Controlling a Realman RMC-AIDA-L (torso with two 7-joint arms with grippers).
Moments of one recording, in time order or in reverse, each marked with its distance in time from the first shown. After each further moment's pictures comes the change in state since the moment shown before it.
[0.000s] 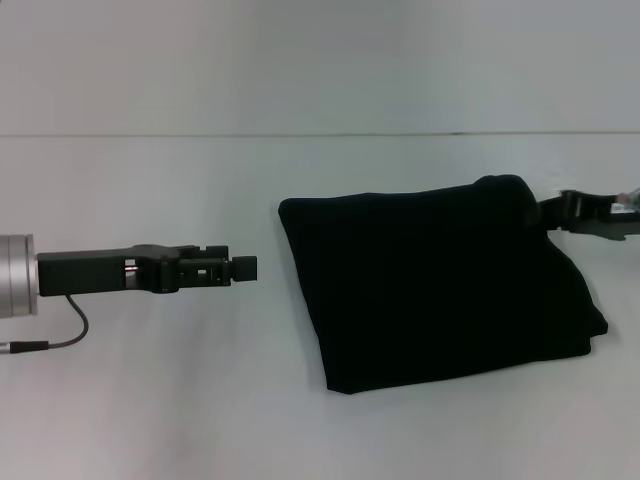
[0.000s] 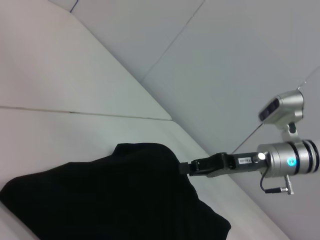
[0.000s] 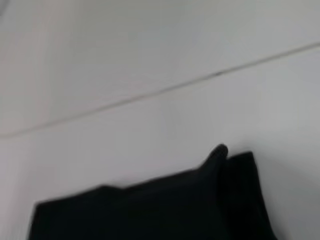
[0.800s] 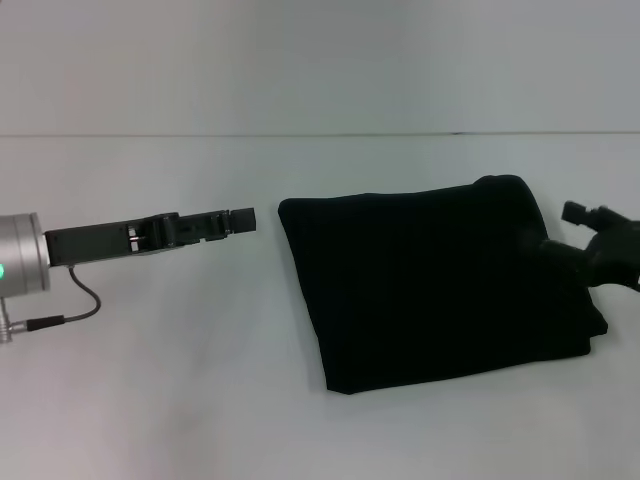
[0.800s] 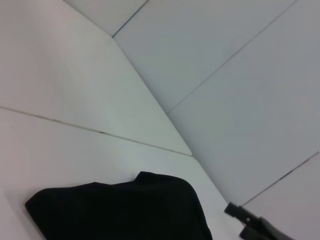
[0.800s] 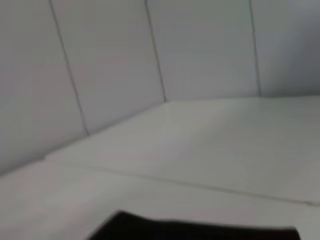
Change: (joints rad) left arm -0.016 -0.024 -0.077 -0.006 -0.003 -0.071 -0.162; right arm -0.282 0.118 0.165 -0.001 0.484 -0.227 -1.192
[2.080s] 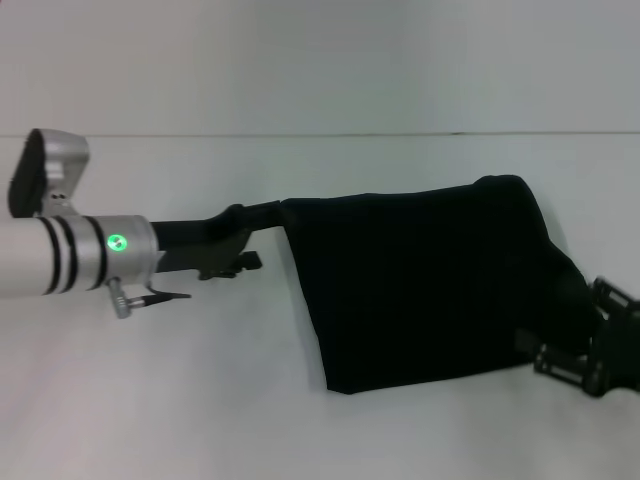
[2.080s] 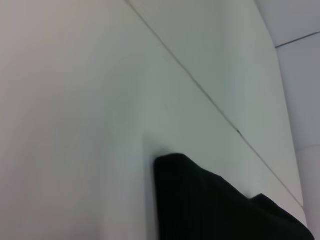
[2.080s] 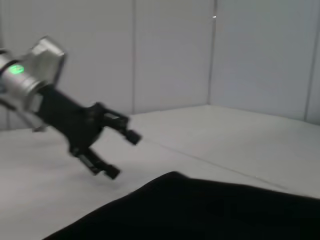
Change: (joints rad) left arm -0.131 -0.087 0.193 -0.087 0.026 -0.490 -0.563; right arm -0.145 0.021 0.032 0.080 -0.016 -0.191 -0.464
